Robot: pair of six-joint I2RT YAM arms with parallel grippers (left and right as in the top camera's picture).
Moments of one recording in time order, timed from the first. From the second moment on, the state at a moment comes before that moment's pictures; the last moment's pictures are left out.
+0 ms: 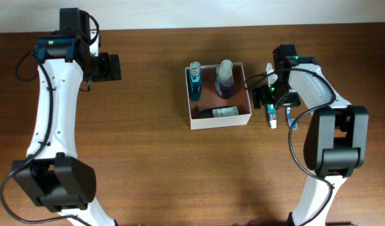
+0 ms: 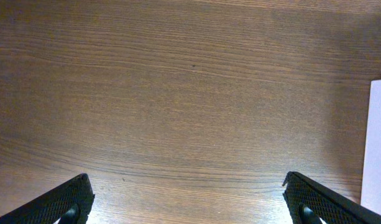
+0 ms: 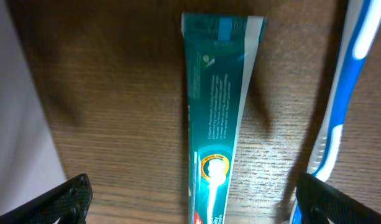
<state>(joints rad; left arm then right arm) 0.03 1.91 1.95 -1.22 -0.07 -0.05 0.00 2.12 1.58 -0.97 -0.03 -0.02</state>
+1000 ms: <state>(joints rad) 0.03 1.91 1.95 -1.22 -0.07 -0.05 0.00 2.15 1.55 -0.92 -0.02 -0.01</state>
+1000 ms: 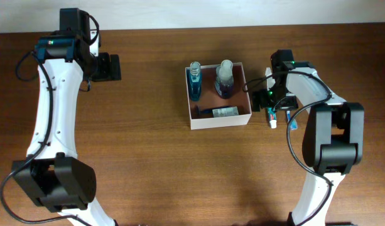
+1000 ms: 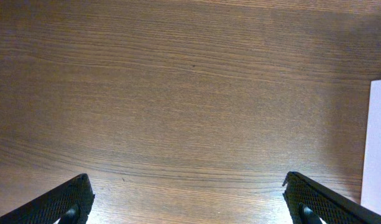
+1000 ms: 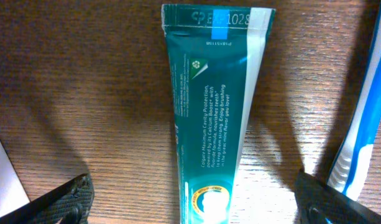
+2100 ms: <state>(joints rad) 0.03 1.91 1.95 -1.22 -0.07 -0.05 0.00 2.16 1.69 -1.11 -0.01 0.00</state>
